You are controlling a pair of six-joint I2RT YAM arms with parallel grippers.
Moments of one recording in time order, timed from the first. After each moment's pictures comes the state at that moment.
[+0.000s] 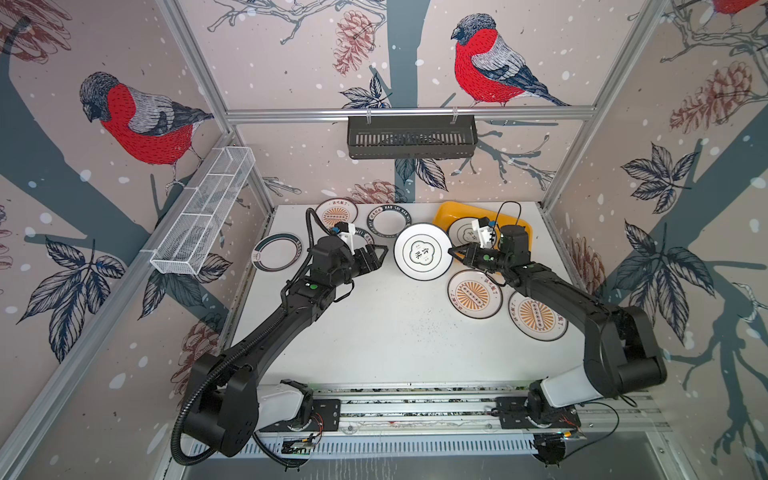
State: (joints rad) left arm -0.37 1.25 0.82 0.04 0.35 -0.72; right arm 0.24 1.50 0.90 0.12 -0.72 0.61
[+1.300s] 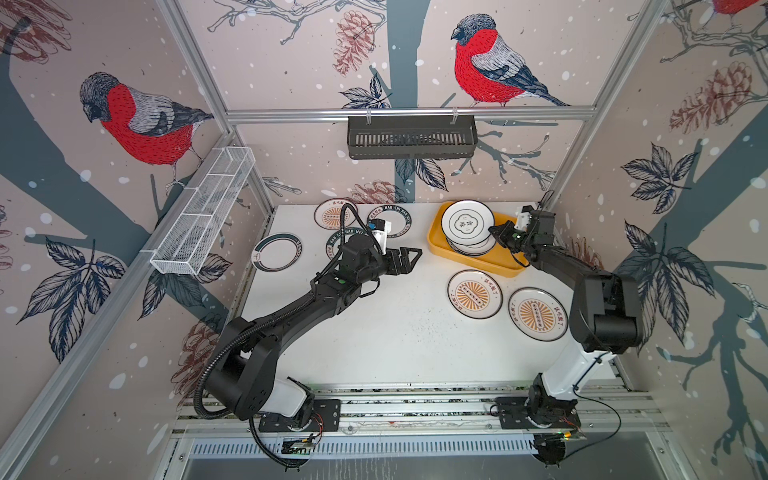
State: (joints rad) left arm -0.55 1.45 0.92 0.24 0.38 -0.59; right arm -0.06 1.80 1.15 0.11 -0.52 0.68
